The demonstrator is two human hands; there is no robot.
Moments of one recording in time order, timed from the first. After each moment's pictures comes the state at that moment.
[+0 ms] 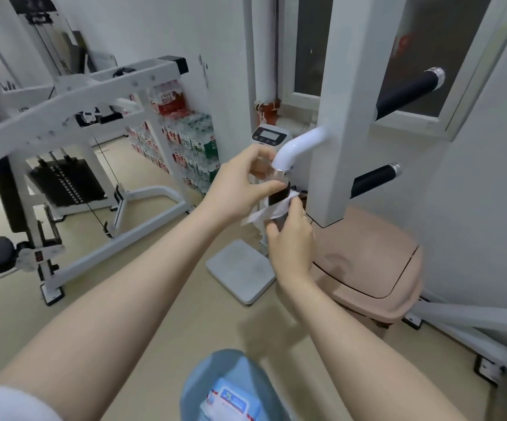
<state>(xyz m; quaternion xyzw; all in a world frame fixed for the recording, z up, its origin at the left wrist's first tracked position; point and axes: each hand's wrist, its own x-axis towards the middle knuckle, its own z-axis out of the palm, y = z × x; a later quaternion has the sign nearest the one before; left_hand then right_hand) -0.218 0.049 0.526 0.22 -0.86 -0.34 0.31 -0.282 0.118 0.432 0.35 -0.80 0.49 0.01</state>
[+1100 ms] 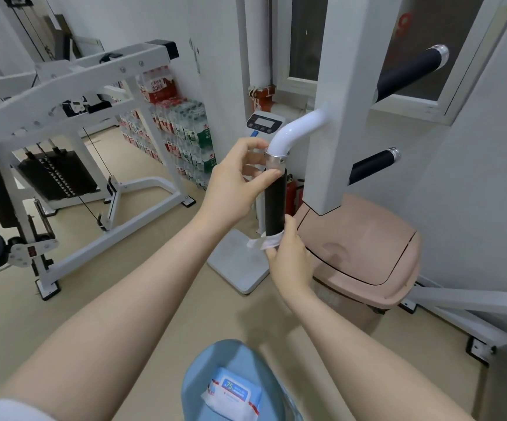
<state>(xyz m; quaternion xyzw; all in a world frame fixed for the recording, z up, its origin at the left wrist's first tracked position) -0.221 0.050 0.505 0.22 -0.81 -0.40 0.37 -0.280 0.130 0.390 0.34 -0.85 0.39 -0.09</state>
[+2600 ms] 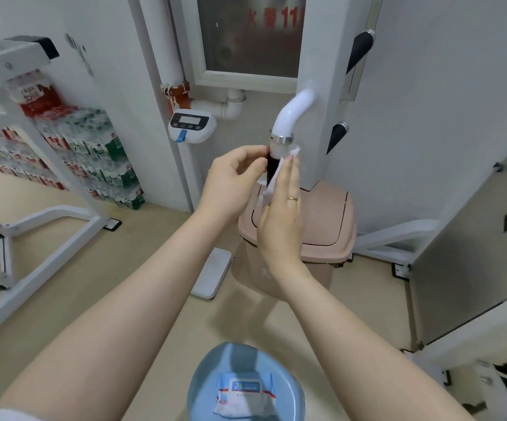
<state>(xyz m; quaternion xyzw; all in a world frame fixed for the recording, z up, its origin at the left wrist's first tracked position) -0.202 0.023 0.493 0.11 -0.78 -0.55 0.27 -0.232 0.097 0.423 0.26 -0.81 0.49 0.19</state>
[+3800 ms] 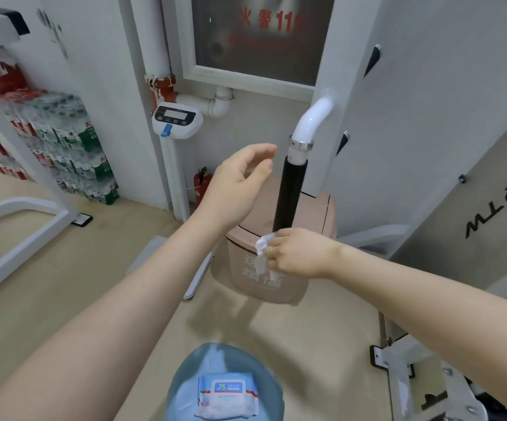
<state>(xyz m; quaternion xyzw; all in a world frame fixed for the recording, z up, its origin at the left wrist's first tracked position) -0.190 0.017 0.491 0.03 -0.82 -0.52 0.25 -0.274 0.152 0.410 0.69 -0.65 -0.30 0.09</state>
